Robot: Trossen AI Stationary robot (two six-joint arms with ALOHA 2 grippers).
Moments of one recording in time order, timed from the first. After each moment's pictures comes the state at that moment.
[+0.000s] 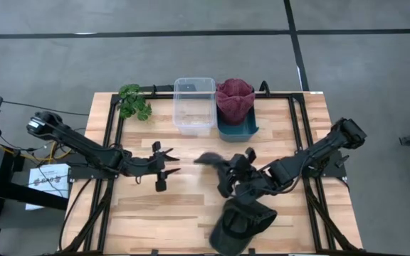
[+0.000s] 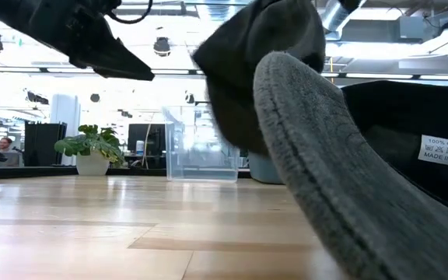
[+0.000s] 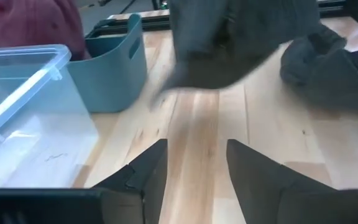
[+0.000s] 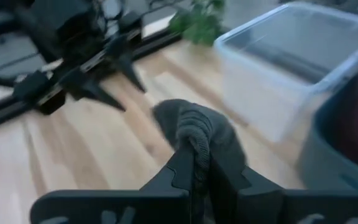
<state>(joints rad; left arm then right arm) -0.43 1.12 0.45 0.22 -0.57 -0.07 0.50 1.60 1.32 -0.58 0.90 0.82</state>
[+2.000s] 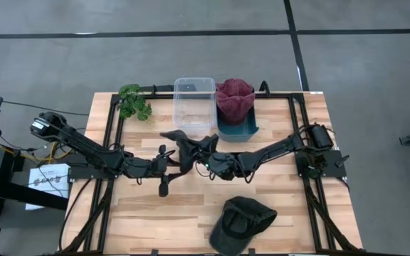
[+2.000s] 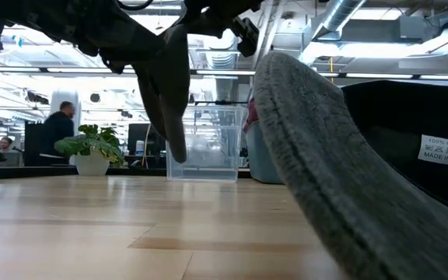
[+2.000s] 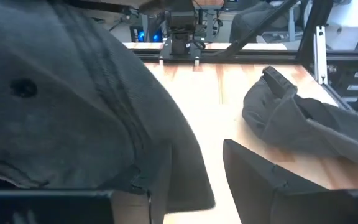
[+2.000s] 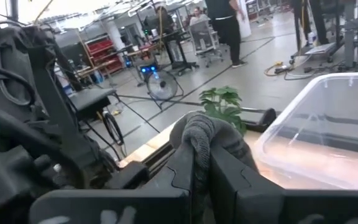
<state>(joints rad) -0.43 1.21 0.45 0.48 -0.48 -0.08 0.23 1.94 1.34 0.51 0.88 0.38</state>
